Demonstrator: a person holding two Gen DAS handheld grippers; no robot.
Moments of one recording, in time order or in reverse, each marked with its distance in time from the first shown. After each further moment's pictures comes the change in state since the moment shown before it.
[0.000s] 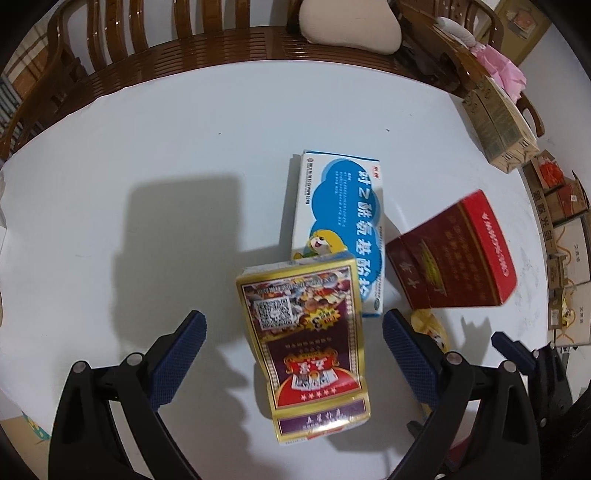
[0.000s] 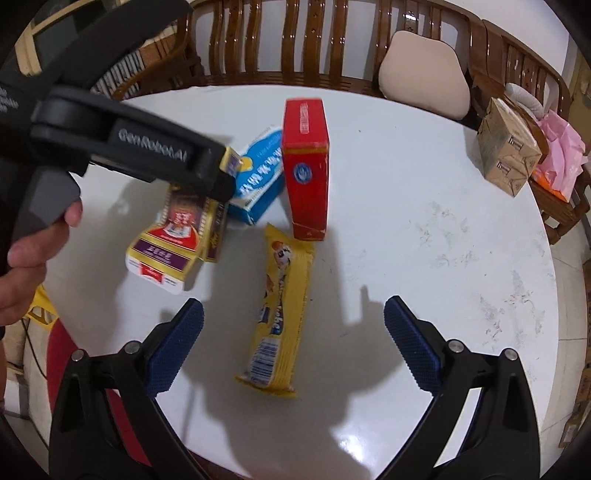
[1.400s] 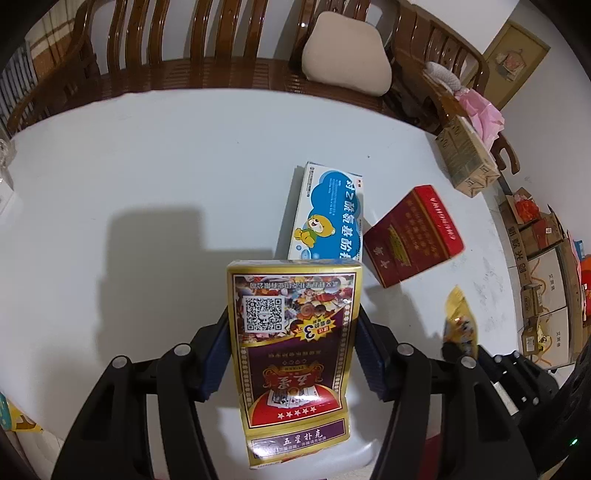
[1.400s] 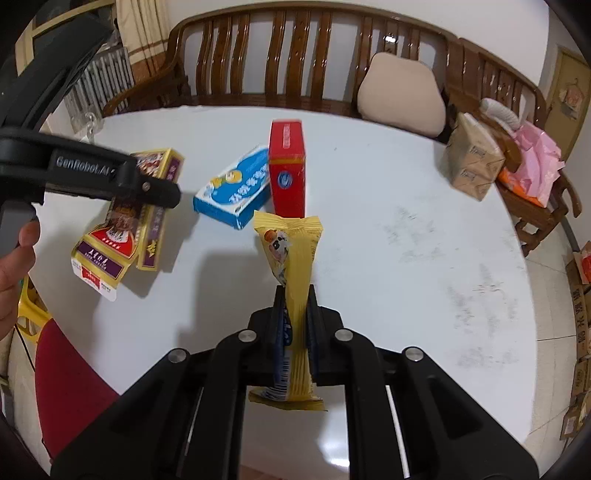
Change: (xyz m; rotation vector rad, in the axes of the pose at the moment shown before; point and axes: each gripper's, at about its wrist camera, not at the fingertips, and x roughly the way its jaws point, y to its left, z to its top) left arm -0.047 0.020 -0.054 -0.064 -0.160 -0.108; right arm -0.039 0.000 -0.014 0.009 -0.116 -0.088
